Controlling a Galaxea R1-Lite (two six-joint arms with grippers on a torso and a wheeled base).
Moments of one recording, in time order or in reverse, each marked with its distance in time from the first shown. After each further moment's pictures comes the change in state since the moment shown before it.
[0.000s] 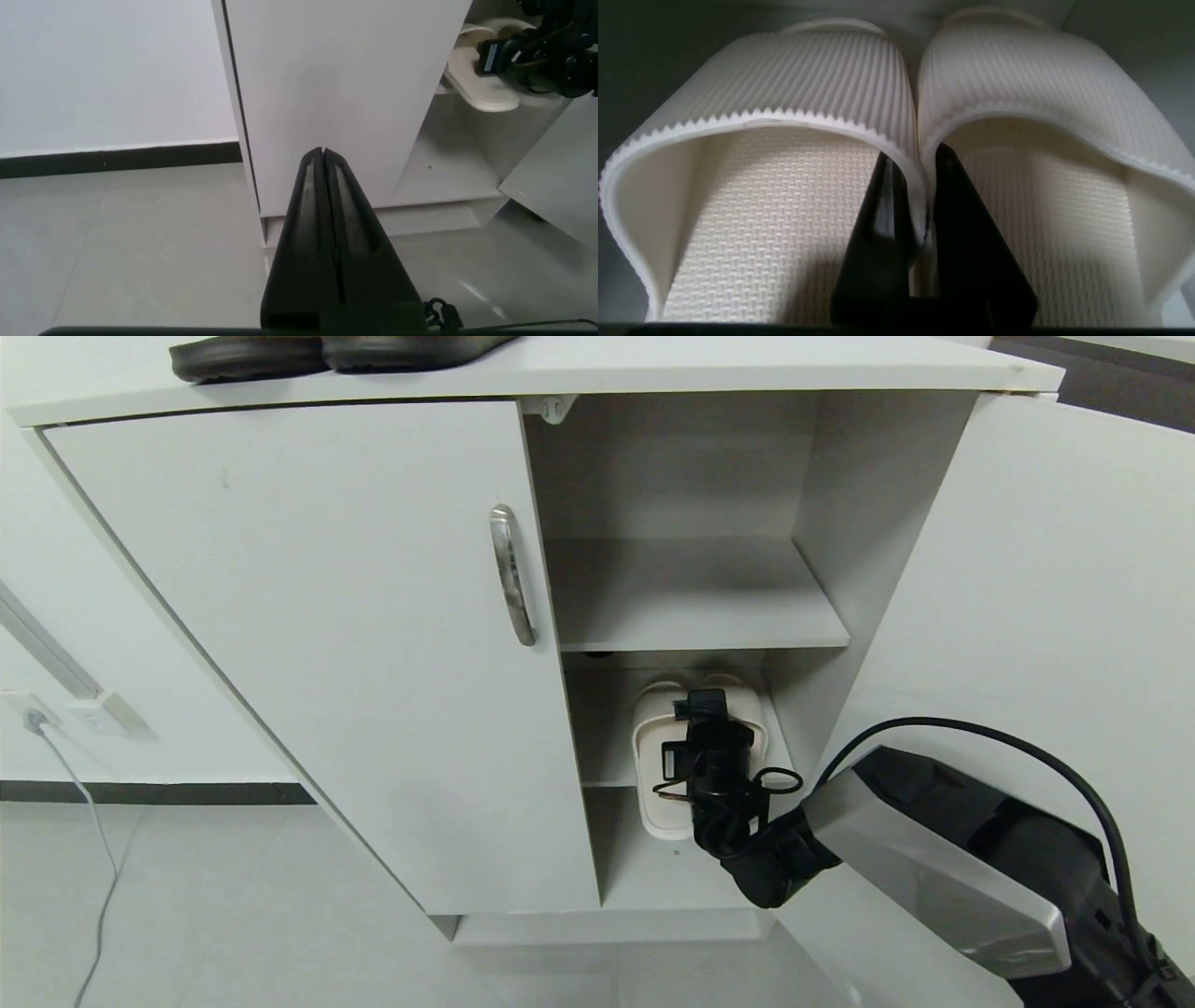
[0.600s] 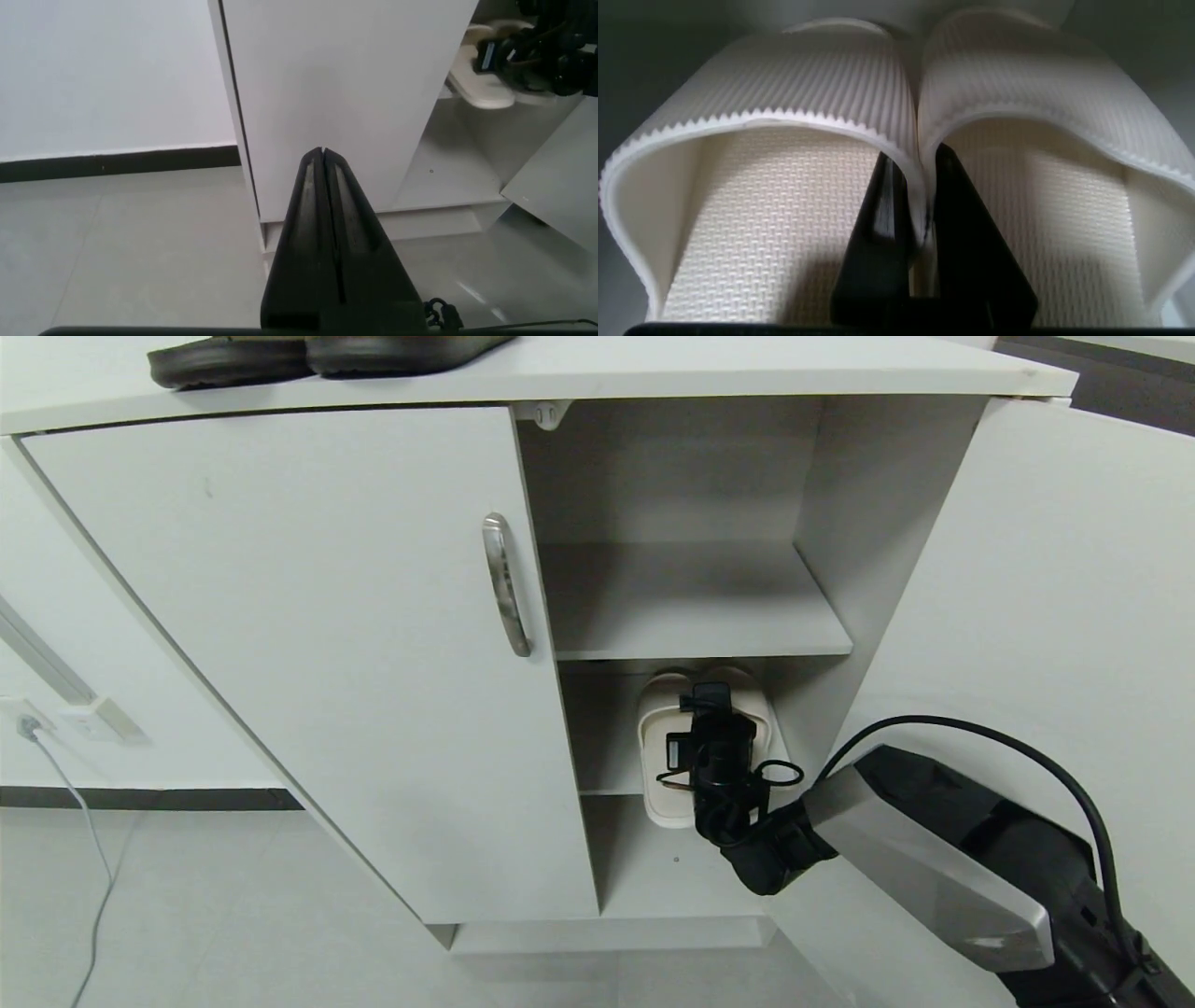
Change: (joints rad) left arm 0.000 0.000 0.000 0.000 0.000 0.000; right arm -0.021 0.033 -0.081 0.027 0.000 -0.007
